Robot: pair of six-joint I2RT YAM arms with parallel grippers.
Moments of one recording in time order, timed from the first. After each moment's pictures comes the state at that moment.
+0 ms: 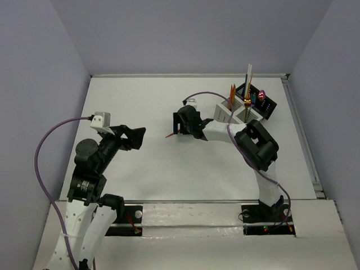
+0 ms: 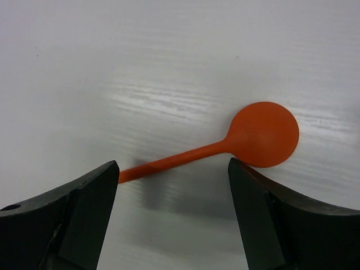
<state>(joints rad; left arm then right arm) -0.22 0.49 0.70 -0.27 0.20 -0.38 0.75 2.05 1.33 0.00 0.27 0.54</state>
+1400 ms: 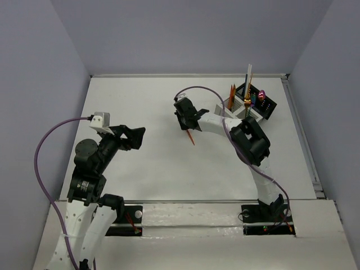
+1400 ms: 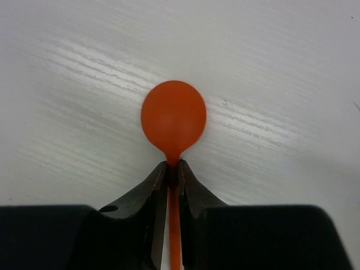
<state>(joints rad) -0.21 0.49 0.70 -0.27 0.21 -0.38 0.71 2.20 1.61 -0.28 0.29 0.22</state>
